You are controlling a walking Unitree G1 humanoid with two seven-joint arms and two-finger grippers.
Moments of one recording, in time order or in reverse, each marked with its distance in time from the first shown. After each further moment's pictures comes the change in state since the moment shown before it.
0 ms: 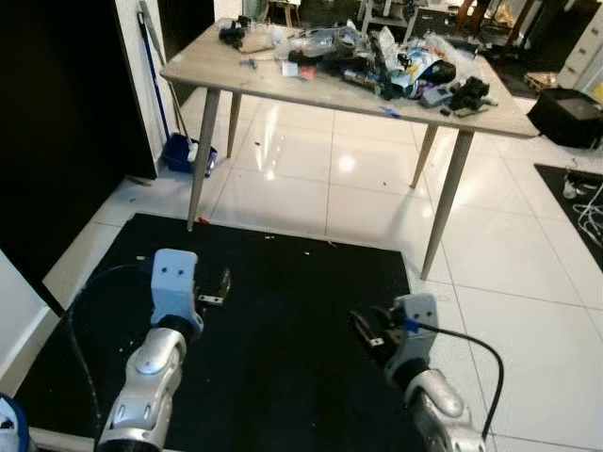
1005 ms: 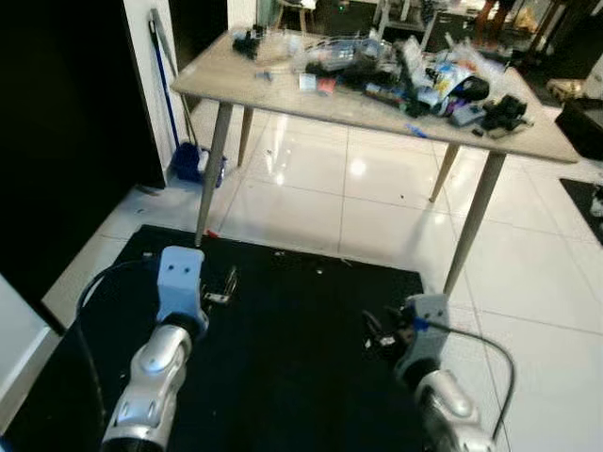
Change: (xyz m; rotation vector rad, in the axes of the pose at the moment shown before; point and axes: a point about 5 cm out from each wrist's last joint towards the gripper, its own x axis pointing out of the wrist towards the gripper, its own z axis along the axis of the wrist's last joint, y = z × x) left arm 0.002 0.000 0.002 0.001 -0.006 -0.003; right arm 0.000 0.002 -0.003 0.003 0.016 -0.002
